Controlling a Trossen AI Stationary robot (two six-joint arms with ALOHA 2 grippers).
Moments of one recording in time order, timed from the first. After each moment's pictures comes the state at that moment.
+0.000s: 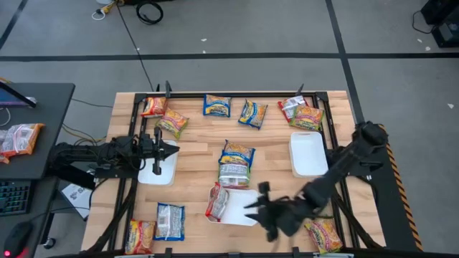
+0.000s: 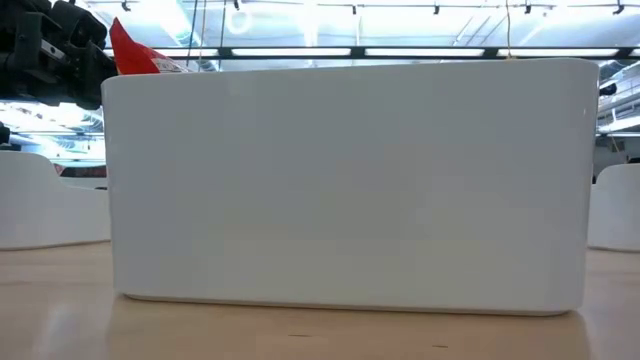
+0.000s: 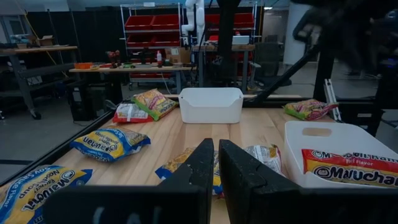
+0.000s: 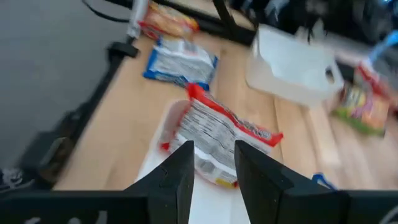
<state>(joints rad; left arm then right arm) -0.02 0.07 0.01 0.11 -0.13 0.01 0.73 1.67 1.26 -0.26 0.64 0.12</state>
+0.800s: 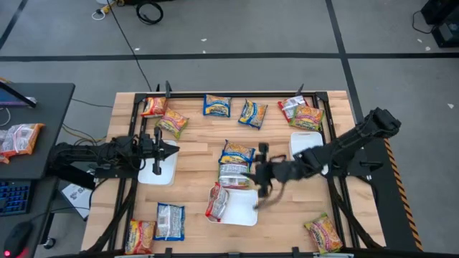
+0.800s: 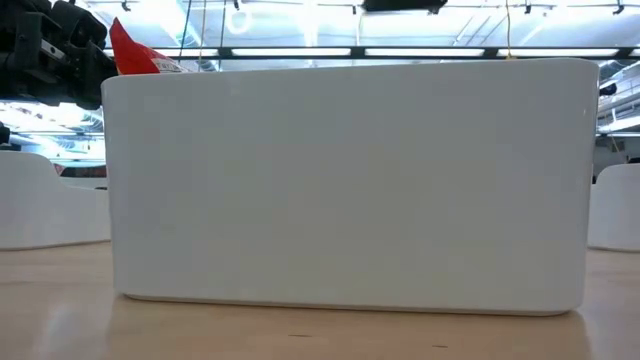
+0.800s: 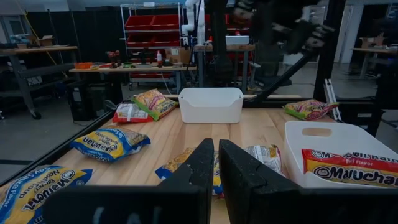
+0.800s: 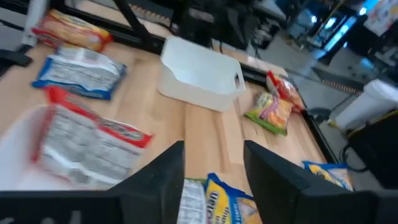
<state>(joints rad) -0.02 0.07 0.01 0.11 -0.13 0.01 0.41 1.42 0.99 -0.04 0.56 -0.11</state>
